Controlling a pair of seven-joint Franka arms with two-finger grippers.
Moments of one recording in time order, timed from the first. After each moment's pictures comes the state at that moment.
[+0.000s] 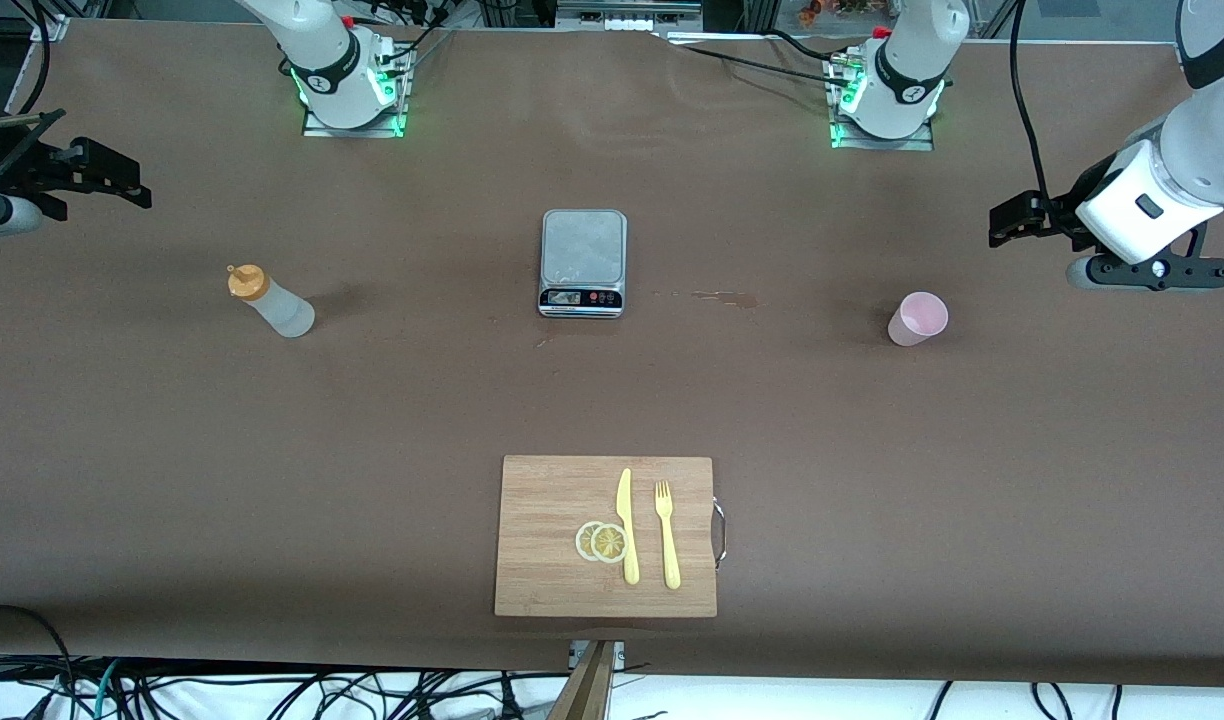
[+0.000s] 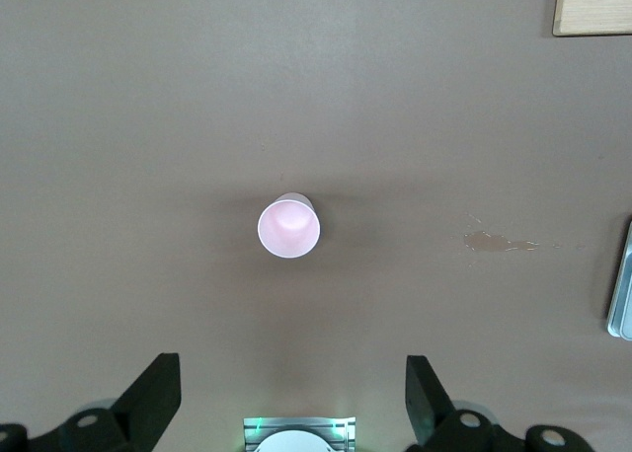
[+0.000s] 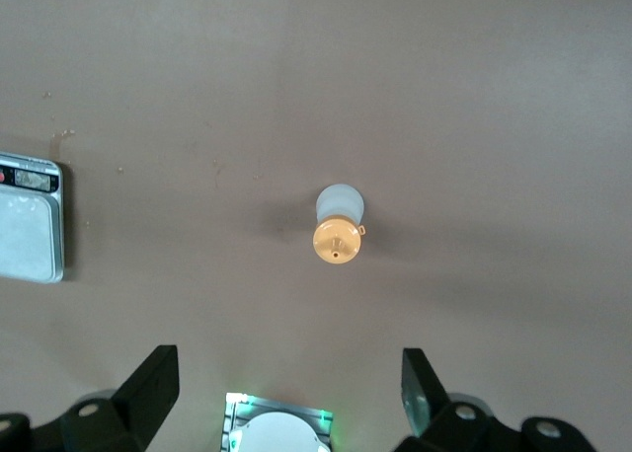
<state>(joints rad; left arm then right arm) -0.05 0.04 -0.03 -1.63 -0.02 1.47 -0.07 0.13 -0.03 -0.17 -1.64 0.03 1.45 -0.21</state>
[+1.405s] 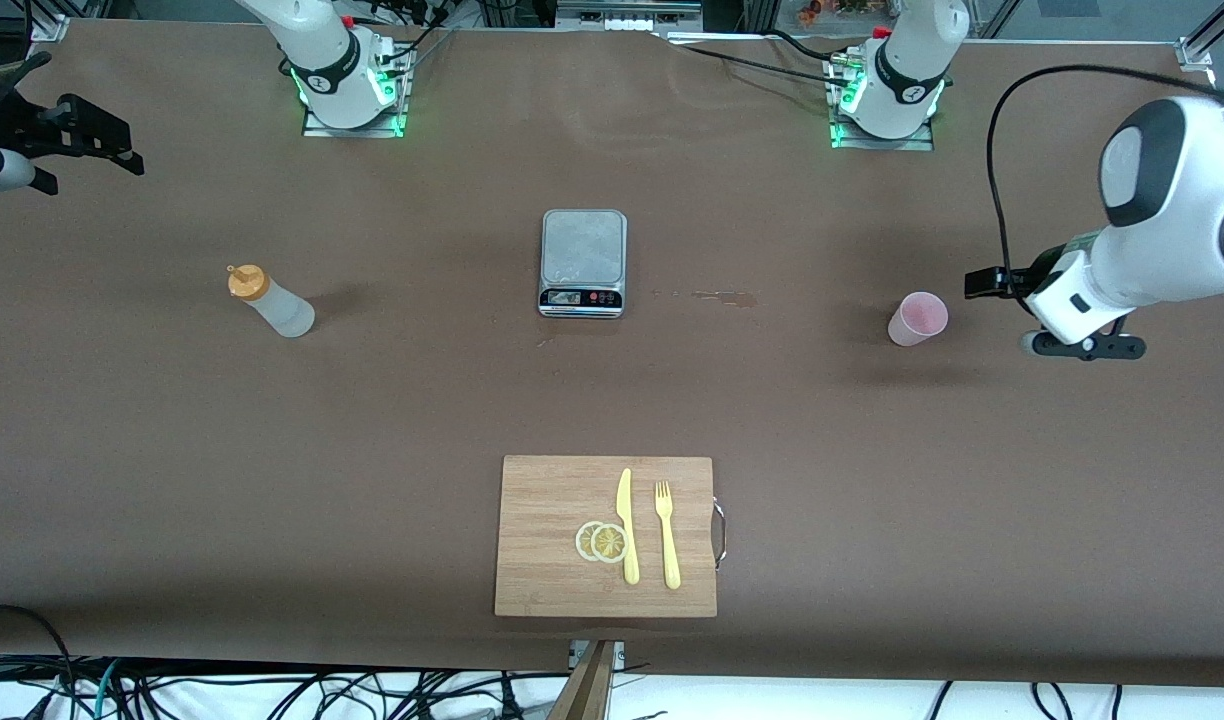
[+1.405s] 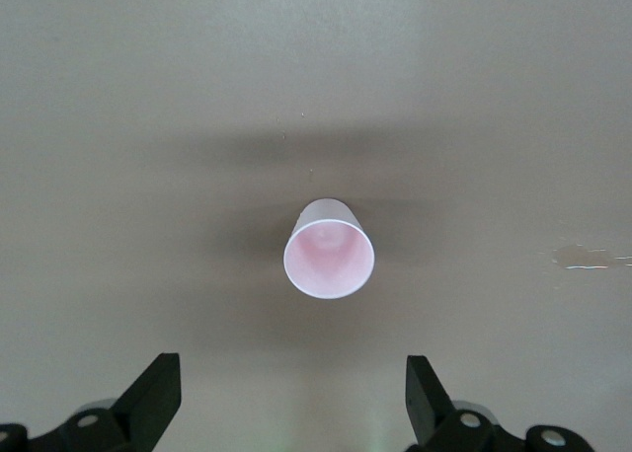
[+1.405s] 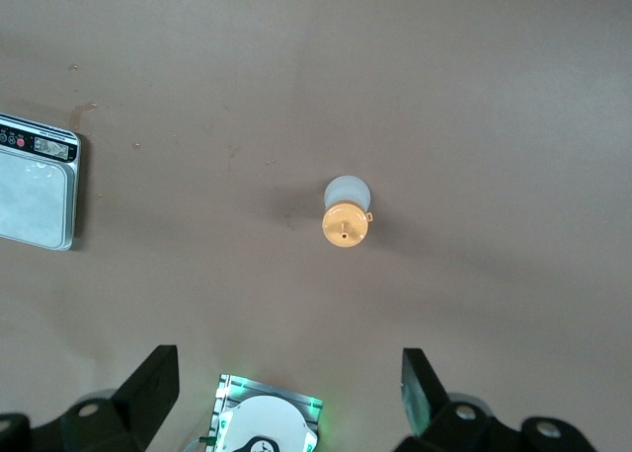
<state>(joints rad) 0.03 0.13 -0.02 -1.95 -0.01 1.79 0.06 0.13 -0.09 -0.16 -1.64 0.02 1.42 -0.26</state>
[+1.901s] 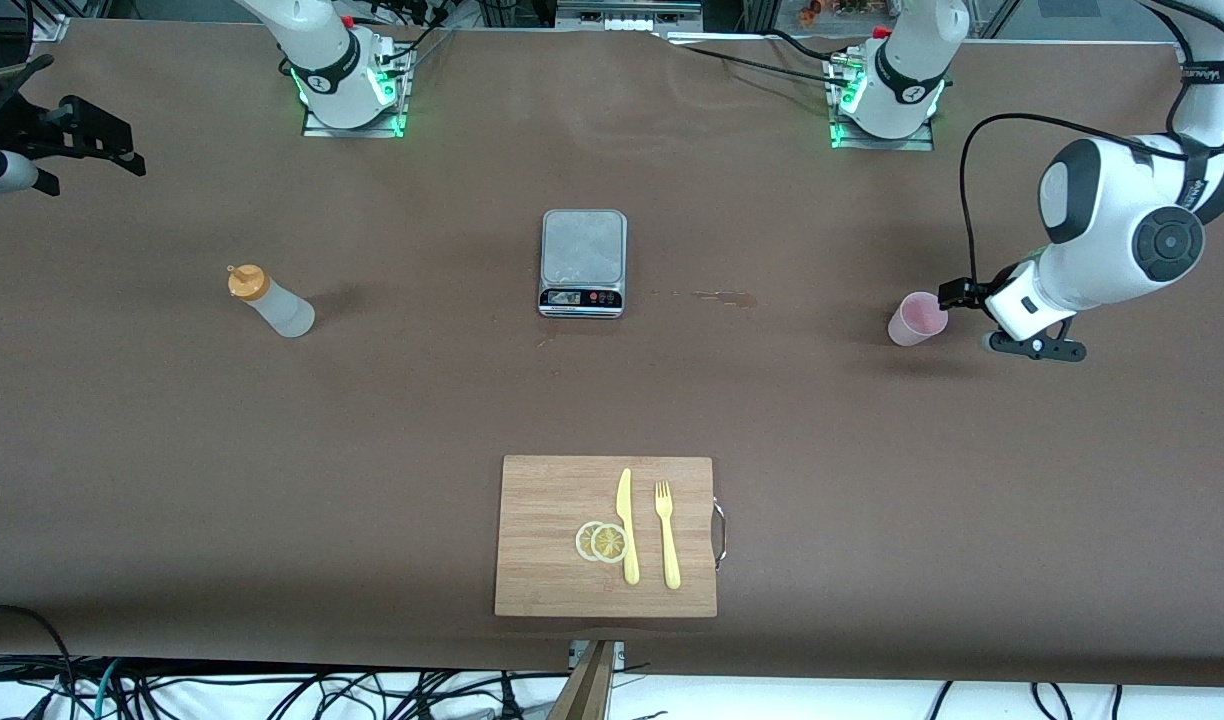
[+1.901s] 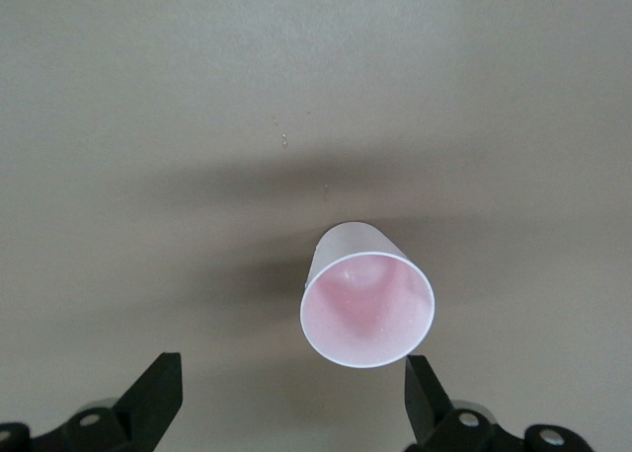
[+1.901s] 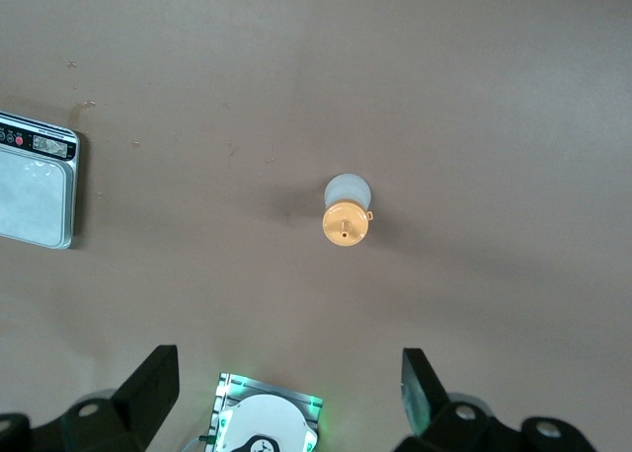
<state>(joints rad) 0.06 0.13 -0.02 -2.22 -0.01 2.14 0.17 0.13 -0.09 -0.16 -1.65 0.02 1.42 -0.26</state>
